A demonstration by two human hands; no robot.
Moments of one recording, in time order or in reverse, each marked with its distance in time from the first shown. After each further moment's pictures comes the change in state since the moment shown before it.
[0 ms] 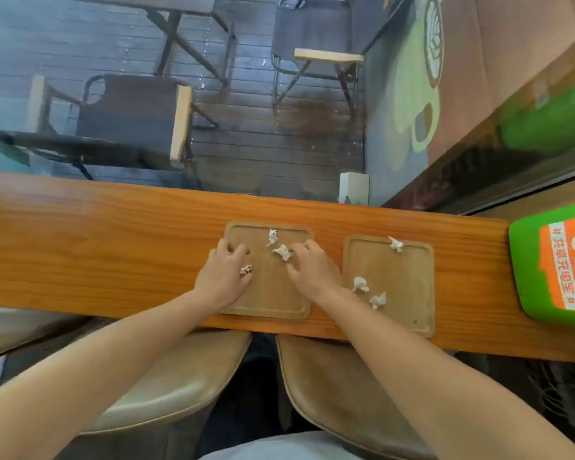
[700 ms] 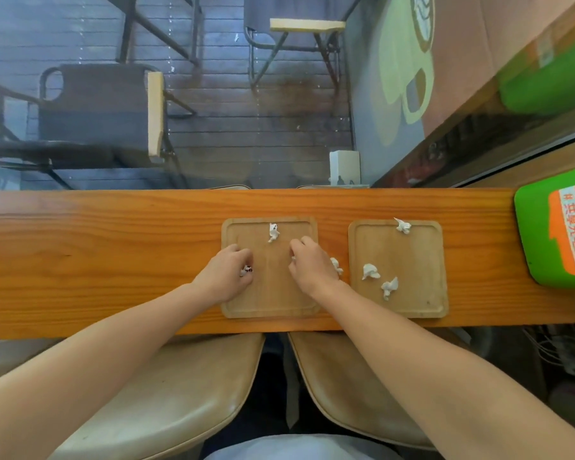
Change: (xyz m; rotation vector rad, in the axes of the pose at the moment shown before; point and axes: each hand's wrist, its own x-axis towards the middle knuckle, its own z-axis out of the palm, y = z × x) left_hand 0.031 -0.025 0.004 -0.052 -0.213 0.181; right_hand 0.020 -0.008 0.029 -0.057 -0.053 0.132
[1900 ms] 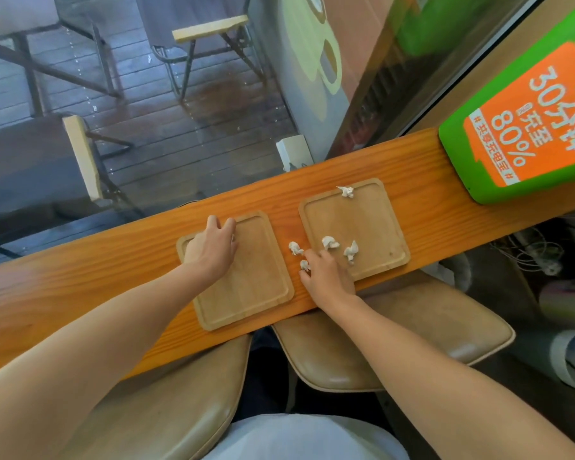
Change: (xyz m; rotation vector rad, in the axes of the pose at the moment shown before) left_hand 0.055 0.056 -0.011 0.336 0.082 0.075; right_hand -0.077 0.069 0.013 0.114 0.166 0.340
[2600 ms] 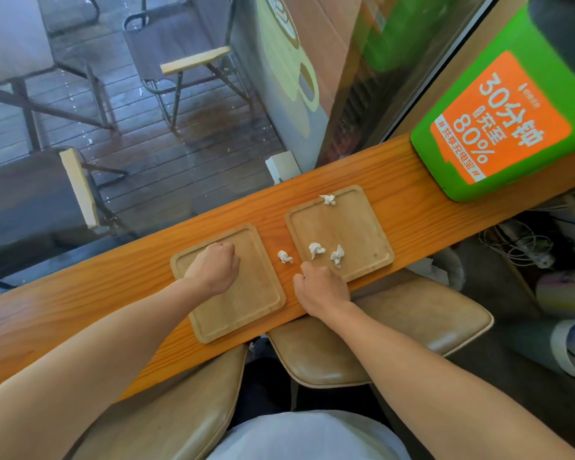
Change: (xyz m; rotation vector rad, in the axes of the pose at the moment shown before) left_hand -0.011 0.020 -0.014 -0.093 -0.124 0.091; right_hand -0.019 -0.001 -0.014 0.105 -0.033 0.102
